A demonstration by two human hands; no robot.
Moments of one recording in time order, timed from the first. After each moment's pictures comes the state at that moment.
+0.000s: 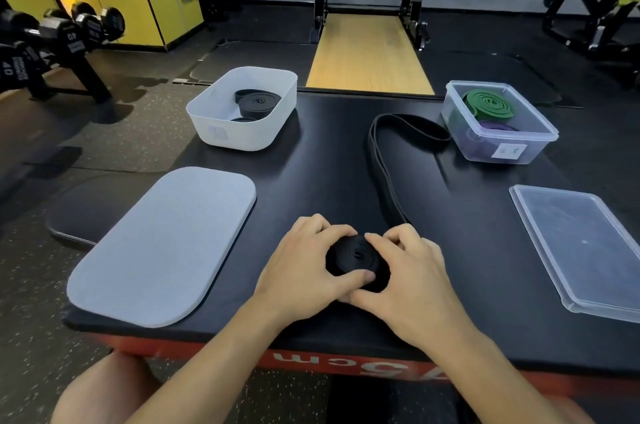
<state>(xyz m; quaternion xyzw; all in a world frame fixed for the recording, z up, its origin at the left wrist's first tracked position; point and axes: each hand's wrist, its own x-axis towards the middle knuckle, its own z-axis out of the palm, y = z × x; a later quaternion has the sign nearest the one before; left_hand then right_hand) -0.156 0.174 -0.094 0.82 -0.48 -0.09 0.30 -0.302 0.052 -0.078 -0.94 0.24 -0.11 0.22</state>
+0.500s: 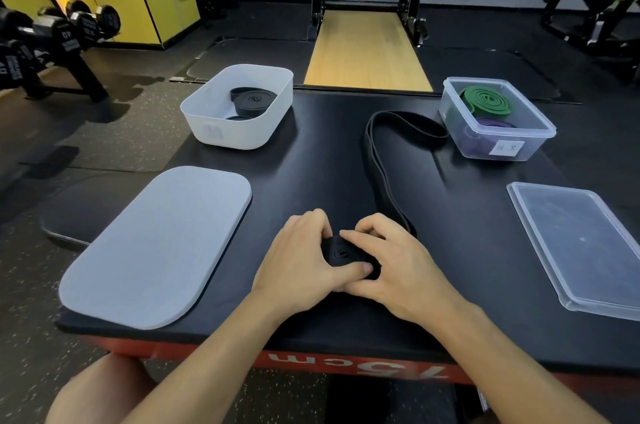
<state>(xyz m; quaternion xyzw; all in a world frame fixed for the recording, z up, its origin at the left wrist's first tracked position) -0.158 0.167 -0.091 0.85 -0.39 -0.10 0.34 -0.282 0.025 -0.084 -0.96 0.11 -0.10 0.24</state>
